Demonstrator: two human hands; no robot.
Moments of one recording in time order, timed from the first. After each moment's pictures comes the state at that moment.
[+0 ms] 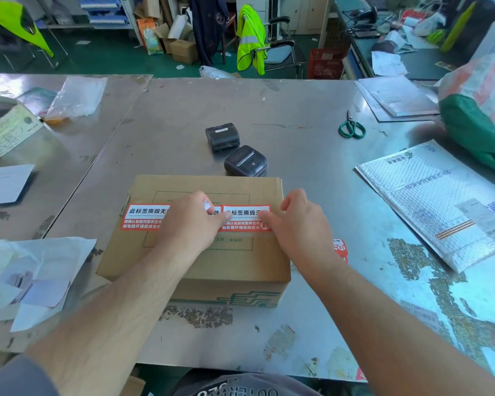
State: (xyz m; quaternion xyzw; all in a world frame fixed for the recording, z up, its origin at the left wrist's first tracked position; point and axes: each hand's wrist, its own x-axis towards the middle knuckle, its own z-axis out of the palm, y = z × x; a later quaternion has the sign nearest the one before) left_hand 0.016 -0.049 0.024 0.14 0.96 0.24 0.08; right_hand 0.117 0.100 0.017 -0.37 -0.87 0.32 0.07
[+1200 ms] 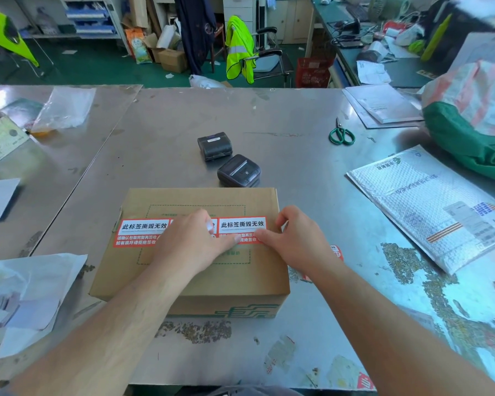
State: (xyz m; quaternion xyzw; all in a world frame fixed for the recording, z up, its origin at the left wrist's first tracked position) left_hand 0.020 -0.052 0.026 0.20 0.96 0.17 0.09; right_hand 0.121 0.111 0.011 -0.34 -0.85 0.41 0.01
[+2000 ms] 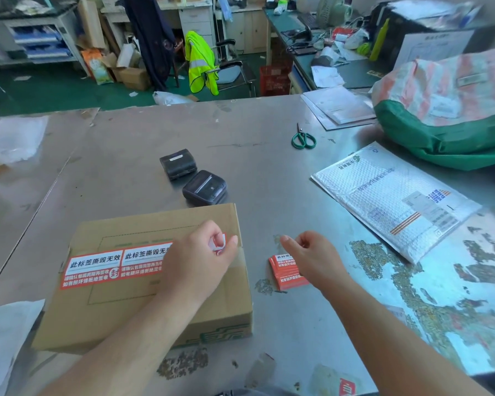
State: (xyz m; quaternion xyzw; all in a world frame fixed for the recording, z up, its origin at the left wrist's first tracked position) left_hand 0.052 0.007 0.010 0.28 0.90 0.32 0.00; right_hand 0.176 0.180 -0.030 -0.46 -0.75 0.47 0.09
